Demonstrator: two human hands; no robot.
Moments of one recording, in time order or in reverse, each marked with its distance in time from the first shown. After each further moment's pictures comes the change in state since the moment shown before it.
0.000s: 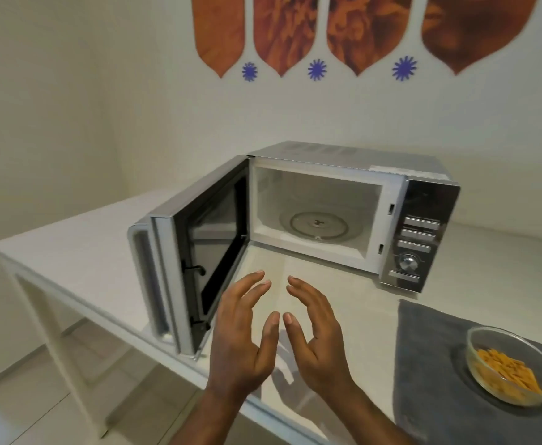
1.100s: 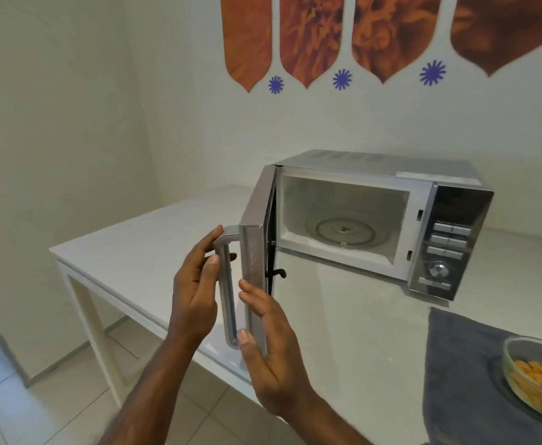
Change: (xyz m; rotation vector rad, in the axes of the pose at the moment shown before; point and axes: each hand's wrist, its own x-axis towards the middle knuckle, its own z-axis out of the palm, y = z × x) left_hand 0.063 -0.031 -0.093 -0.193 0.048 -0.338; right_hand -0.011 -0.081 0.070 0.175 -0.197 -0.066
